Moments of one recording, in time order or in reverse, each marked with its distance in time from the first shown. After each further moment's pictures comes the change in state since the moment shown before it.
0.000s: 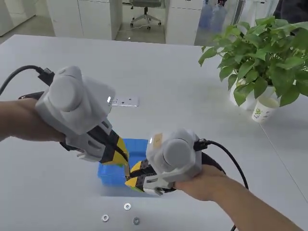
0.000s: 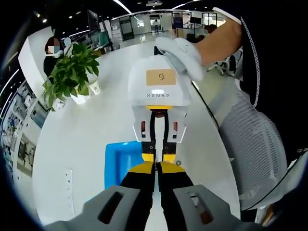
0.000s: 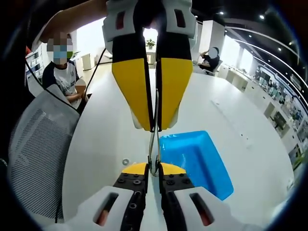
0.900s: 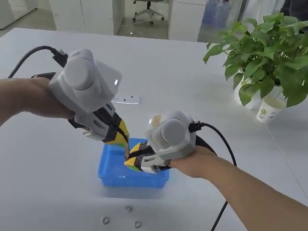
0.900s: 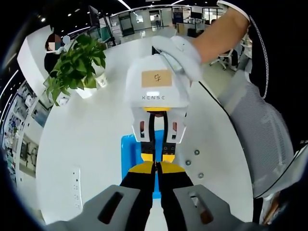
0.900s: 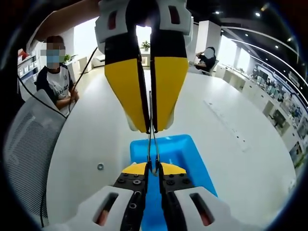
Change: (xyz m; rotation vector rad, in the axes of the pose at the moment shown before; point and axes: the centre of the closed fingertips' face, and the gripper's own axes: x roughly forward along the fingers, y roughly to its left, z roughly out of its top) left arm 0.007 0.049 -0.024 0.015 0.050 0.009; right arm 0.028 -0.053 -0.001 0.024 -0.021 -0.010
